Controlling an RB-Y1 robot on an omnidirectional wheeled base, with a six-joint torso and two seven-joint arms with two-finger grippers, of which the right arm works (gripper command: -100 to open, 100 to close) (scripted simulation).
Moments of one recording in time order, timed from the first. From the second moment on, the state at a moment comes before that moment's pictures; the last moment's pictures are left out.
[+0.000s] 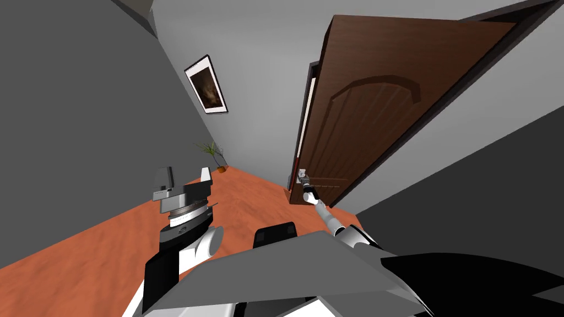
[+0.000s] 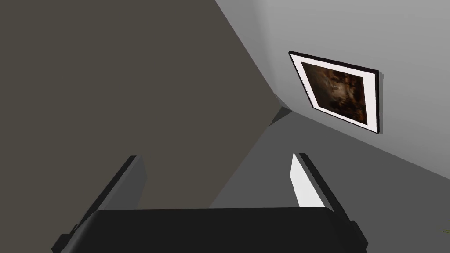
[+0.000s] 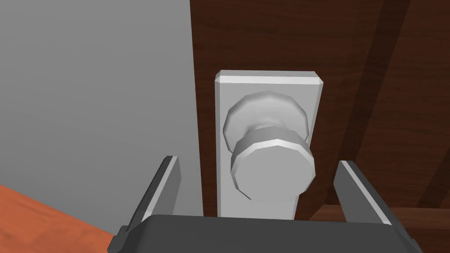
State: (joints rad) arm -0.15 -0.35 0.17 -1.06 -0.91 -0.44 -1.09
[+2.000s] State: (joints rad) arm -0.10 -0.51 0.30 -1.11 -0.92 -0.47 -1.27
